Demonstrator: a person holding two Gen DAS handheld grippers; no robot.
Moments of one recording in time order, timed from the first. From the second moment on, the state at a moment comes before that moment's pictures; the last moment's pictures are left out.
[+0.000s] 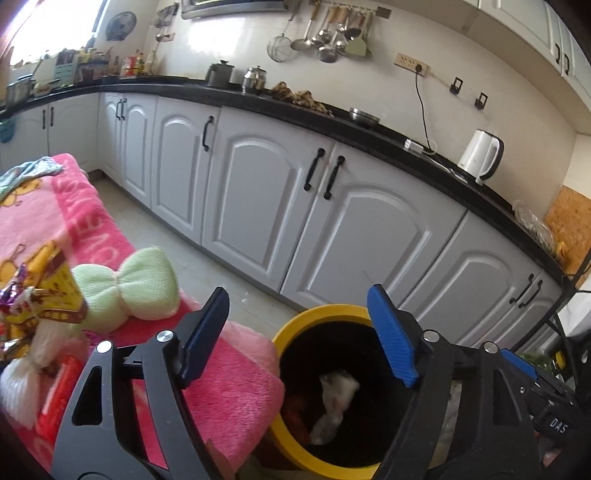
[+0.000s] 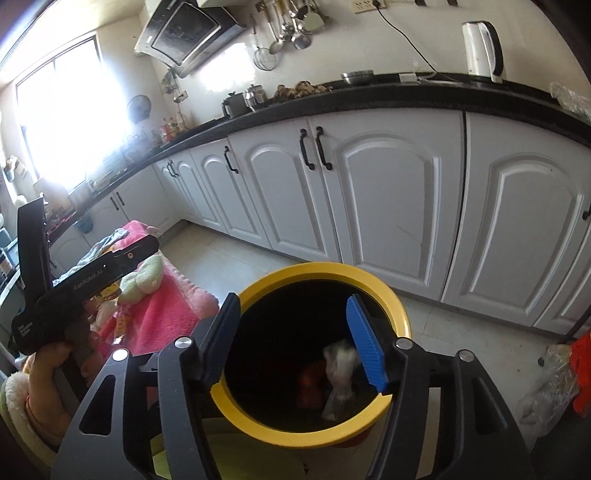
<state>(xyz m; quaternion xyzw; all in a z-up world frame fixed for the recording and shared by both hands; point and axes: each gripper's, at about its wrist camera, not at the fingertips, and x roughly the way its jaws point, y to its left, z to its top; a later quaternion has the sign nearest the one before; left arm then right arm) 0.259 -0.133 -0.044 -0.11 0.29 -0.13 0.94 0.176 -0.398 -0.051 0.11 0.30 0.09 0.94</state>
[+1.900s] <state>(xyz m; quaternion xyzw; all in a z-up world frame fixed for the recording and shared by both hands) 0.156 0.093 -0.016 -0.19 0.22 0.06 0.95 0.159 -0.158 -0.008 -0.05 0.26 0.29 0.92</state>
